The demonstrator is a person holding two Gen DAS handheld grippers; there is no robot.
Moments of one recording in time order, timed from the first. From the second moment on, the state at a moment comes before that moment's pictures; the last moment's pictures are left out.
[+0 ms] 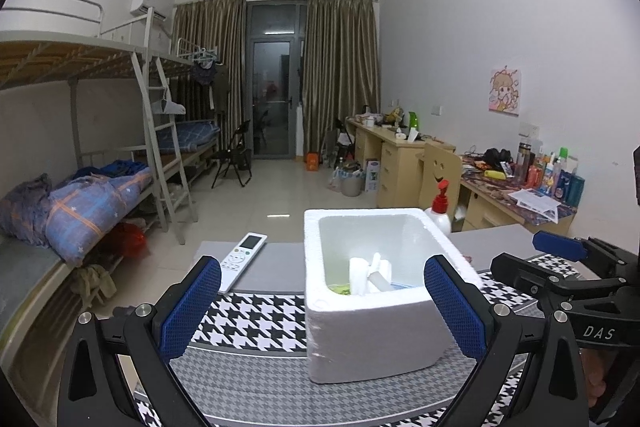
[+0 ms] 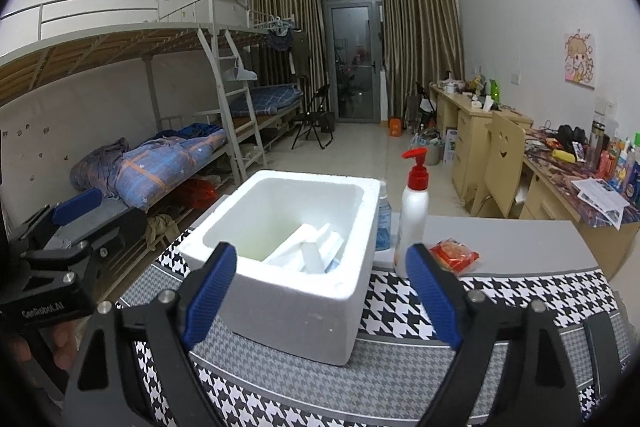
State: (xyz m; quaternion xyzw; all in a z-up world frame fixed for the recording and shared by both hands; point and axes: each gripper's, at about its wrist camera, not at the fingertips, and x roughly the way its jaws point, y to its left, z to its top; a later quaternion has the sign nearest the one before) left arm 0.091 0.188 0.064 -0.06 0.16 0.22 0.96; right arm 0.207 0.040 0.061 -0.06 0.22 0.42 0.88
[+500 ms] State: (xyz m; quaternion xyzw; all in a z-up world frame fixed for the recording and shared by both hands) left arm 0.063 0.160 0.070 -0.05 0.13 0.20 0.97; right arm 0.175 0.010 0.061 -0.06 0.18 0.42 0.89
